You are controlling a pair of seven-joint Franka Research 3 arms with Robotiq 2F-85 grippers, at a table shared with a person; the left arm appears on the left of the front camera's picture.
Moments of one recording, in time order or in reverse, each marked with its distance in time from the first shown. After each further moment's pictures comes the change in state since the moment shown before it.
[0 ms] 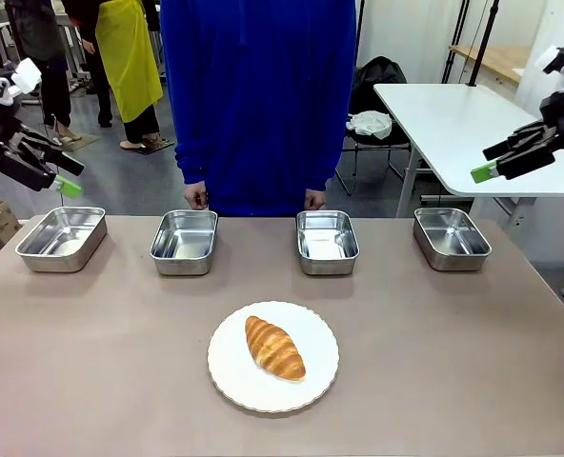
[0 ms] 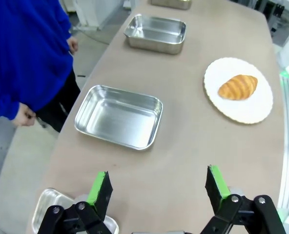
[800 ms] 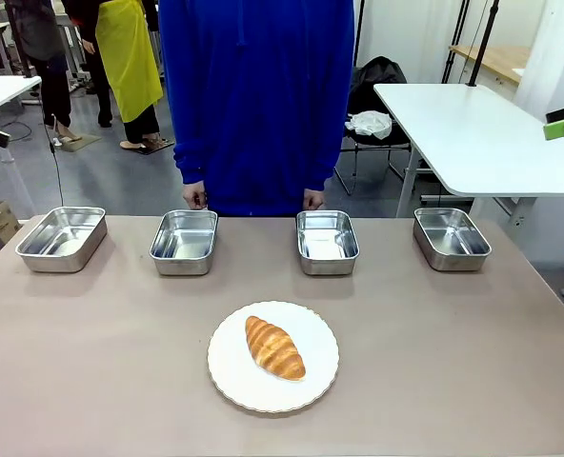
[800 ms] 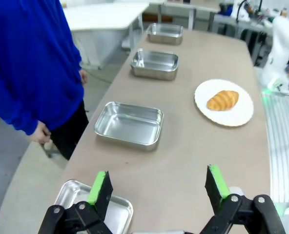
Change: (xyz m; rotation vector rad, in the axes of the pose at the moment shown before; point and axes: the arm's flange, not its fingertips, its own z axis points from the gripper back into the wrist) left arm -0.068 0.026 0.108 -0.039 -0.243 -0.040; right arm -0.026 -0.062 0.092 0.089 -0.189 -0.075
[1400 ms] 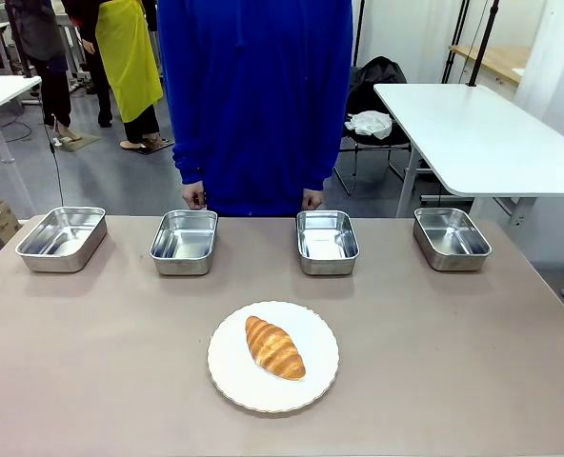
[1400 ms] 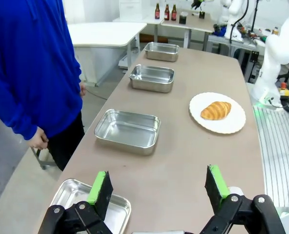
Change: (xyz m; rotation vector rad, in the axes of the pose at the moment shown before) left arm -0.032 0.010 0.026 -0.032 -0.104 0.030; right arm -0.023 -0.022 0.026 0.010 -0.045 -0.055
